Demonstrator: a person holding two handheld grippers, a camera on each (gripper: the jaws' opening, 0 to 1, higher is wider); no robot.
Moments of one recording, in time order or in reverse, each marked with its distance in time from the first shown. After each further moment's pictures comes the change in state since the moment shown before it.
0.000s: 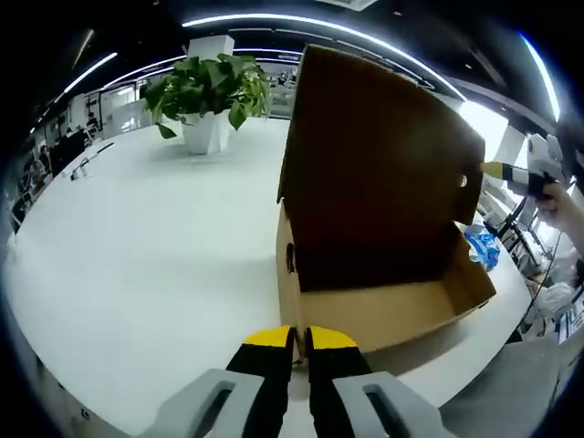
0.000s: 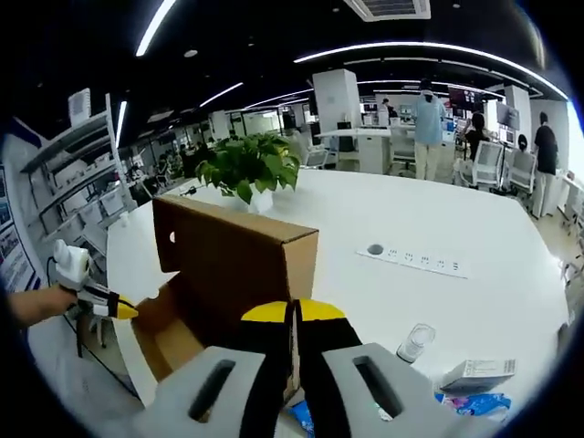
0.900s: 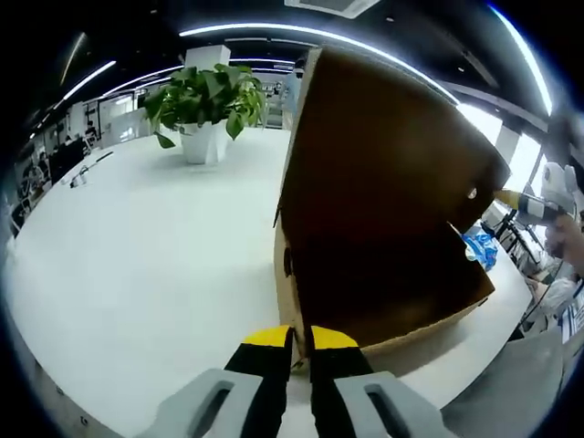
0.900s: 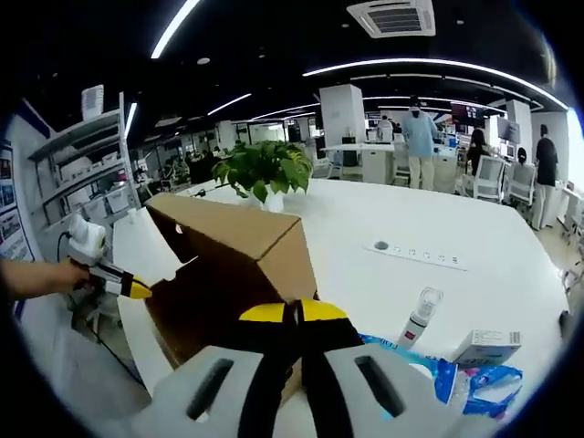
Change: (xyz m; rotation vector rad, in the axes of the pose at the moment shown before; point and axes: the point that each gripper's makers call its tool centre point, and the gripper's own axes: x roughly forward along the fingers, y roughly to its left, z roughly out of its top) left arm -0.002 -0.002 0.000 0.019 -0.049 -0.010; right arm -0.035 0.033 -0.038 -0.036 -0.063 0.003
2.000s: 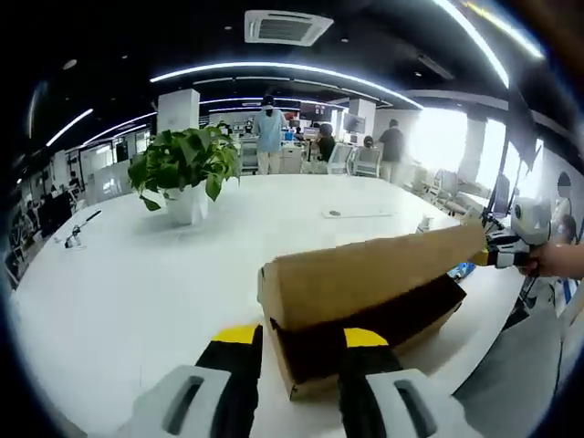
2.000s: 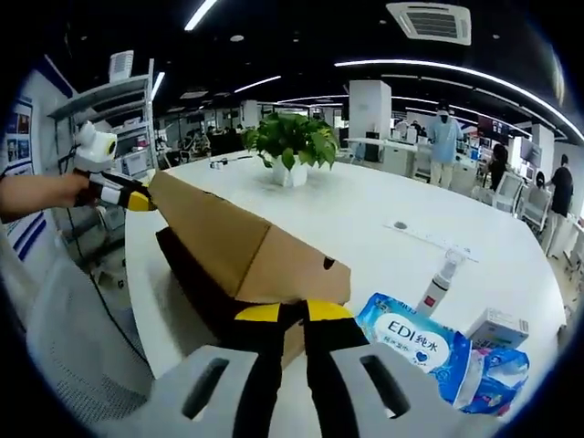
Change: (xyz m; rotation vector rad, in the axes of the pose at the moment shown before) left arm -0.042 -0.017 0.052 0.174 -0.178 -0.070; right arm -0.010 0.028 -0.068 -0.138 0.073 0.073
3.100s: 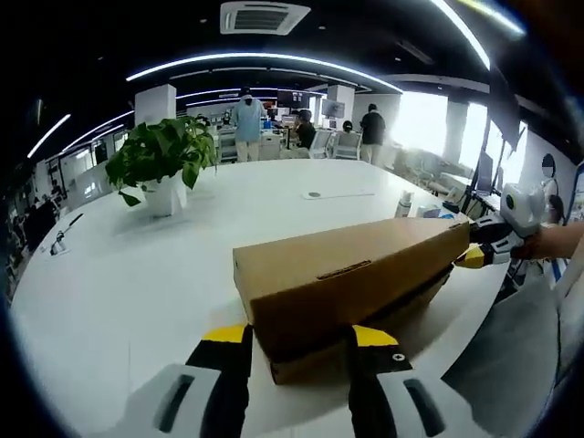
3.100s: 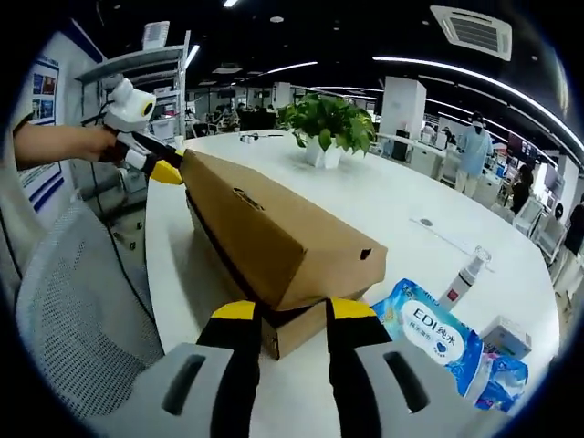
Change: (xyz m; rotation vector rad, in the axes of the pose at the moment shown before) left arm 0.004 -0.015 -0.032 0.050 0.081 -0.071; right arm -0.002 0.033 -0.031 -0.142 0.079 0.093
